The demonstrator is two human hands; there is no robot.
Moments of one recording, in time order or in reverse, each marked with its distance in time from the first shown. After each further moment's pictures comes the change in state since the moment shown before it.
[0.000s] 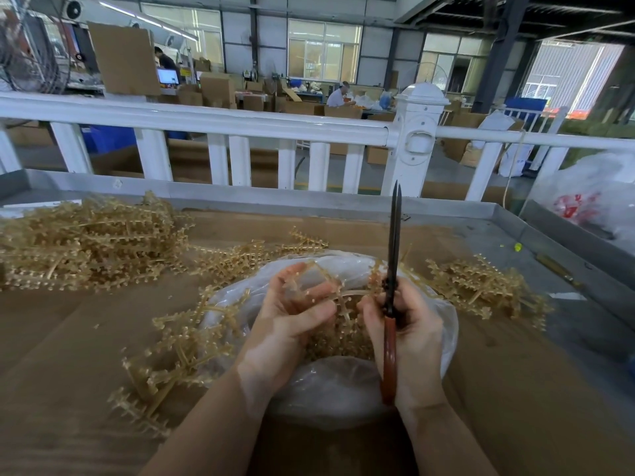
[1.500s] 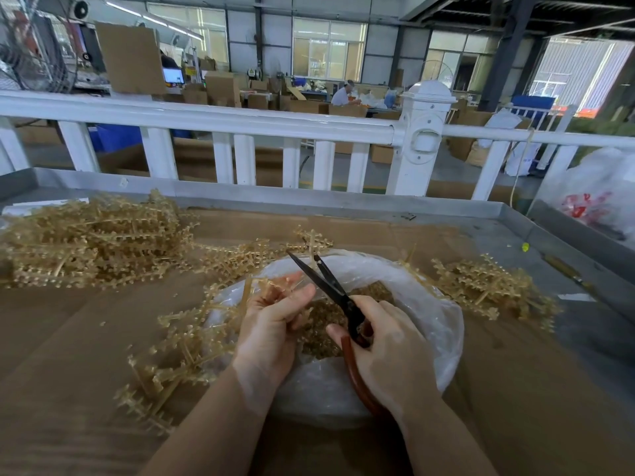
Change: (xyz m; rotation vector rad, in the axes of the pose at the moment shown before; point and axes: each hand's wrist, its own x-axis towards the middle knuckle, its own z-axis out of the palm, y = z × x) left_hand -0.006 0.013 0.009 -0.172 0.265 0.008; right_hand -0.010 0.005 0.002 -0.689 -0.281 0.009
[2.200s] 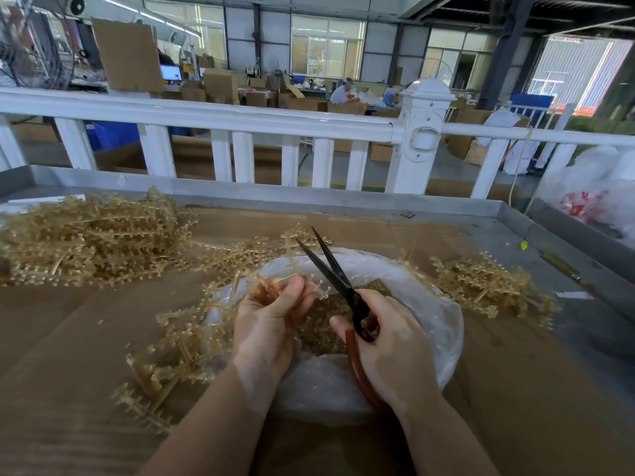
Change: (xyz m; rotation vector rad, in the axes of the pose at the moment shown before) left_hand 0.007 -0.004 -0.003 -0.130 0.118 0.051; right_hand 0.002 0.002 -0.001 0.088 -0.018 0.033
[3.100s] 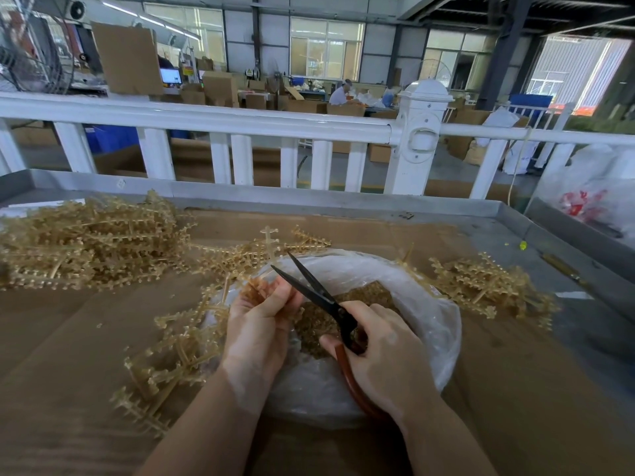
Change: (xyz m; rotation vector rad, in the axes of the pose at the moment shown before) left_hand -0.004 0.008 0.002 0.005 0.032 0.030; right_hand -0.003 0.001 0.001 -0.139 -0.092 -0.065
